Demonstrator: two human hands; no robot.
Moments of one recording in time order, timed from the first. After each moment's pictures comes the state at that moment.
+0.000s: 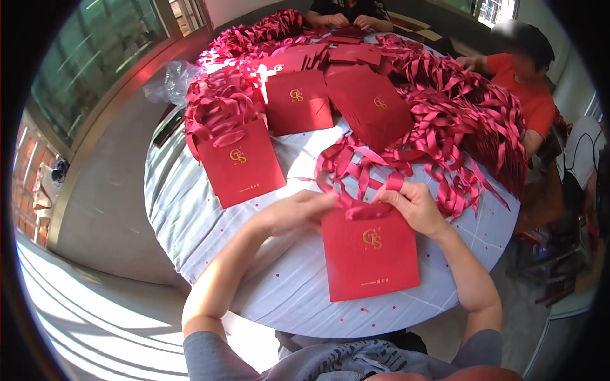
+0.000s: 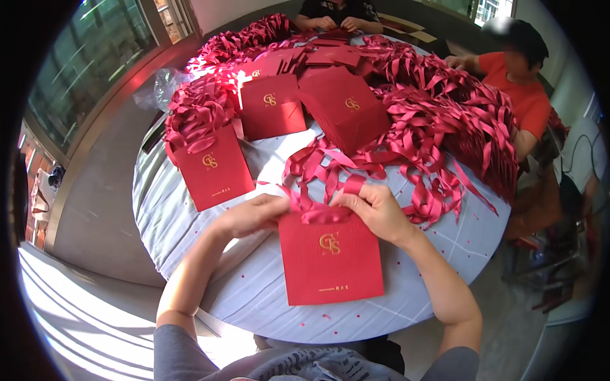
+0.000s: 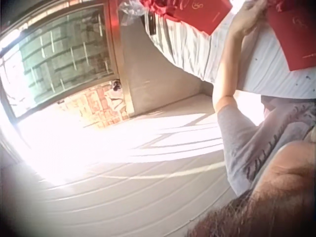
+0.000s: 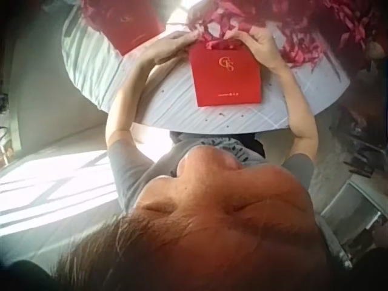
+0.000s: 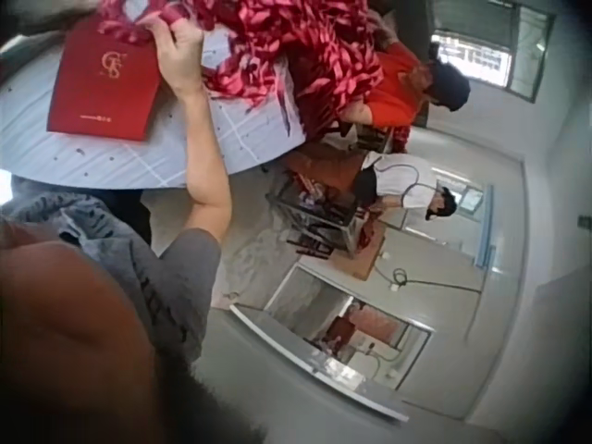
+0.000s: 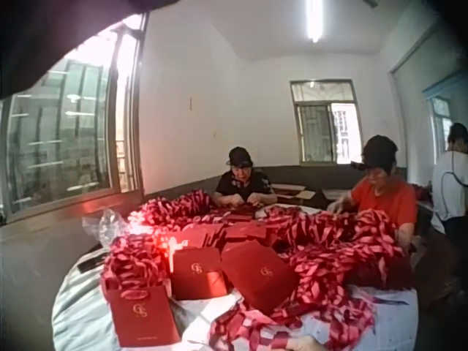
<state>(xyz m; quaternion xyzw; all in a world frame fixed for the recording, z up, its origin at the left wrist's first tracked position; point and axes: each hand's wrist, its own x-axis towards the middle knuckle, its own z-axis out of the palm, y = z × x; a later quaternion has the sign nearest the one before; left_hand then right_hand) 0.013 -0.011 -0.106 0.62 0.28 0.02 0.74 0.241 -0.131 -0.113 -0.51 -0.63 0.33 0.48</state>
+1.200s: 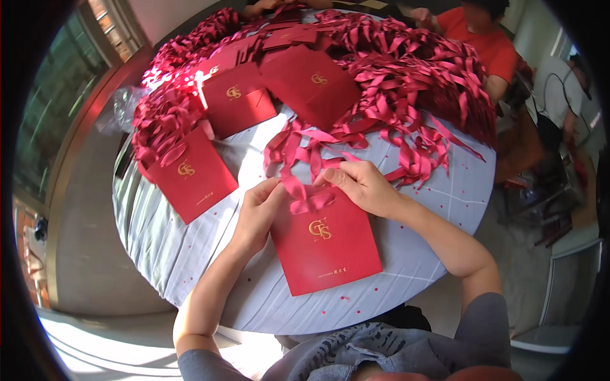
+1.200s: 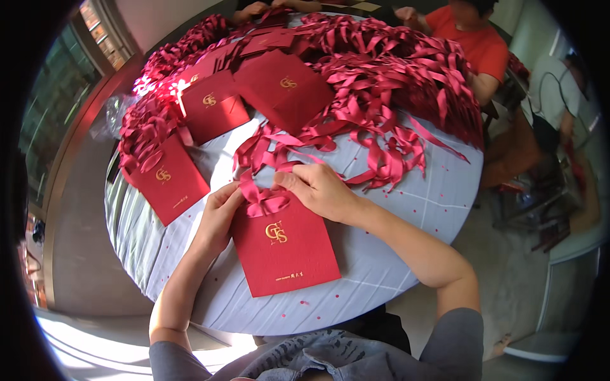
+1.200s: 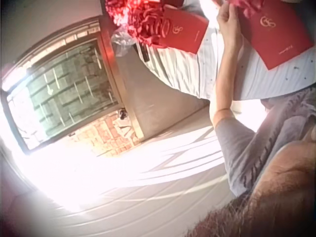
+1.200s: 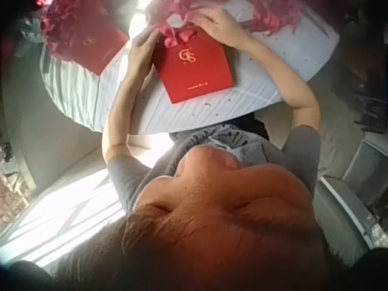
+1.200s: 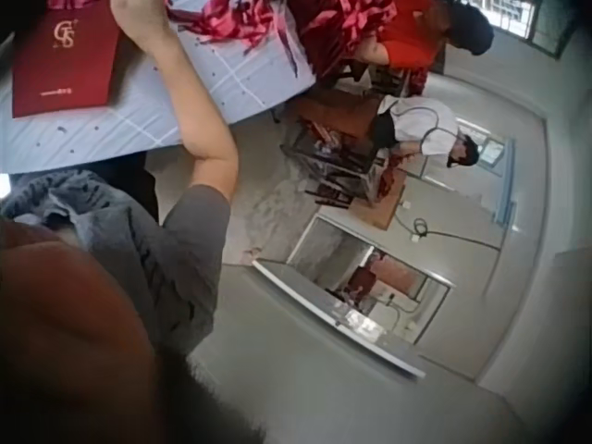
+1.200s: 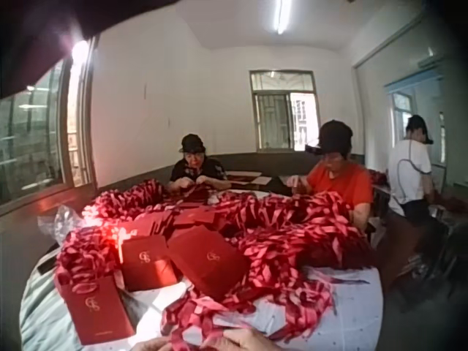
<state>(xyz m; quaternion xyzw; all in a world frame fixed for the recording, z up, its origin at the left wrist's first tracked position) 0.031 -0.033 -0.129 0.58 0.34 0.25 0.70 0.232 -0.125 -0.127 -0.58 -0.61 0.31 0.45</state>
